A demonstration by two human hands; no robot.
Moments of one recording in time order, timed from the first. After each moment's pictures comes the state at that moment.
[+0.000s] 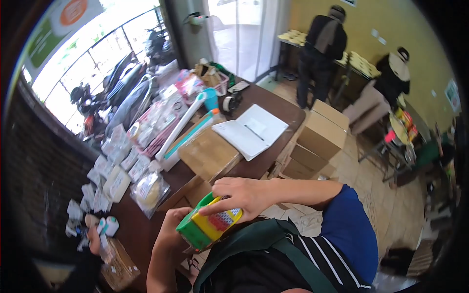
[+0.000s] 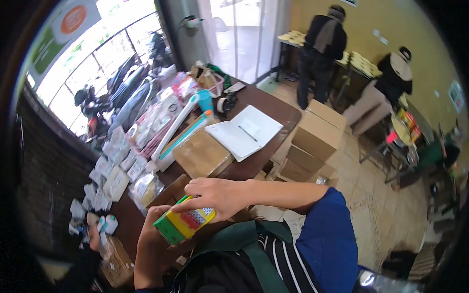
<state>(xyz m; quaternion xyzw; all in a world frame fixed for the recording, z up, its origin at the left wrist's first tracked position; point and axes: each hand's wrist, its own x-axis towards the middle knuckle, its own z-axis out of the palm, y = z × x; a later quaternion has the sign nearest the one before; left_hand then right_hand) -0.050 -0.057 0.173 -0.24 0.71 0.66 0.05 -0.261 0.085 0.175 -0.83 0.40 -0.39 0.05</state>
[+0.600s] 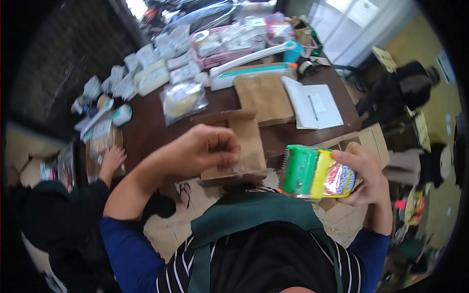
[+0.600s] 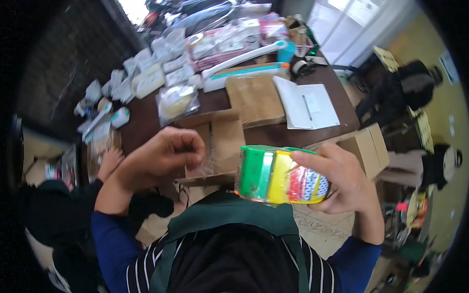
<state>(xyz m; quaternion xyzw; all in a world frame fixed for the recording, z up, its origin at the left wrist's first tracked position) -0.030 -0.060 0.211 -0.13 0.72 0.69 0.00 -0.298 0.149 0.253 -0.80 0.53 -0.26 0.10</state>
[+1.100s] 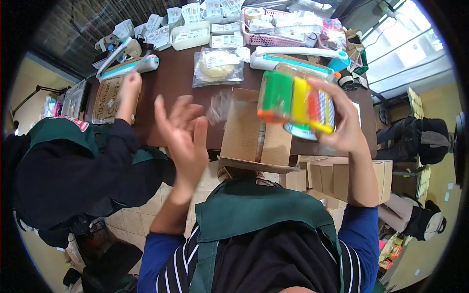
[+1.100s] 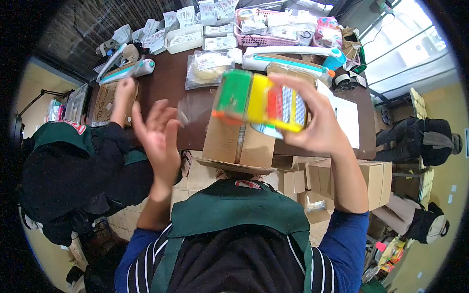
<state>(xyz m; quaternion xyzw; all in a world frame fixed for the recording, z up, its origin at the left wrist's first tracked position) 0.014 -0.006 0.123 -0.40 0.55 0.35 -0.64 -0.270 0.002 0.199 -0.78 0.44 -0.38 0.24</state>
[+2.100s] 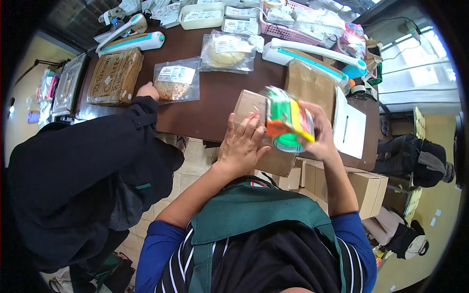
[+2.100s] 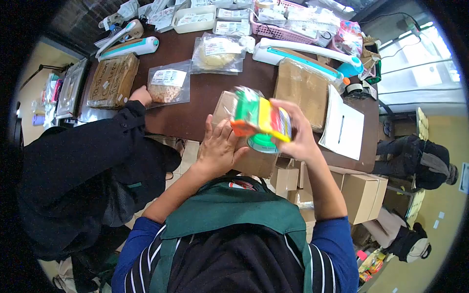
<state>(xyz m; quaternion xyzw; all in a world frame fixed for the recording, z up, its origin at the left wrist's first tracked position) -0.039 0.005 0.033 -0.43 0.87 0.12 -0.18 -0.274 -0.013 0.078 -0.64 0.42 -0.43 0.49</state>
